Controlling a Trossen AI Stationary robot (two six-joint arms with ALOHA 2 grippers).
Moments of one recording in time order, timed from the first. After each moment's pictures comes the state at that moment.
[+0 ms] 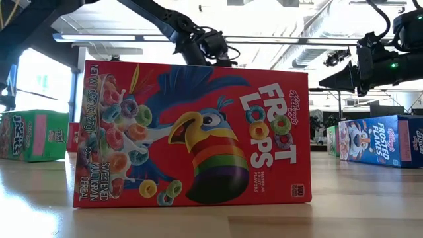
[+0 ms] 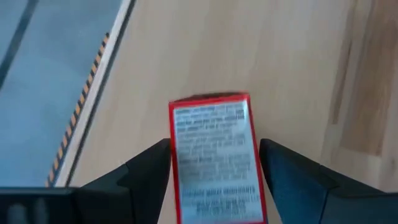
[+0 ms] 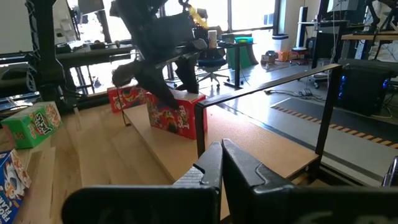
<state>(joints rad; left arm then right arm) 0.48 2.07 1.72 -0.65 0.01 0.25 -0.63 0.07 0.01 0.02 -0.08 0.05</state>
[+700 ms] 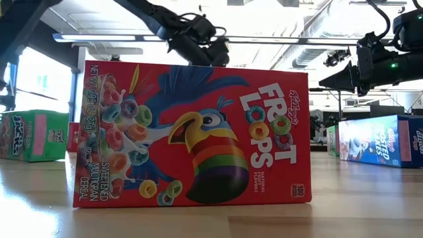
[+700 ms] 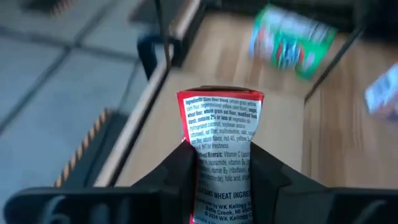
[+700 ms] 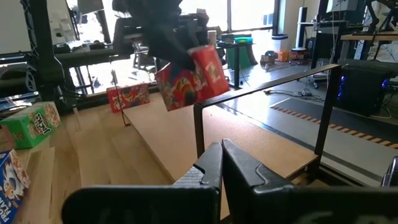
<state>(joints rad) 0.52 1.92 1.53 -0.23 0.16 0.19 -0.63 0.06 0.01 0.02 -0.08 0.05</state>
